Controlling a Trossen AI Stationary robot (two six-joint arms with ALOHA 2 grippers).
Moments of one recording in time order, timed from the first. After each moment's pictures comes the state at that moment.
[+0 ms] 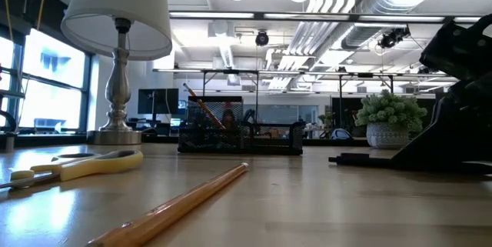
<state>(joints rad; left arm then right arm) 0.06 0.70 0.82 -0.22 -0.20 0.05 0.77 1.85 0.64 0.04 0.90 1.11</state>
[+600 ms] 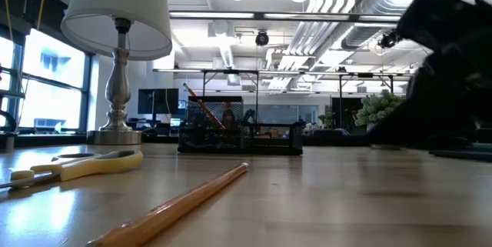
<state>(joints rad) 0.06 0.70 0.82 -0.22 -0.20 0.06 0.73 1.81 0.73 0.05 0.89 0.89</state>
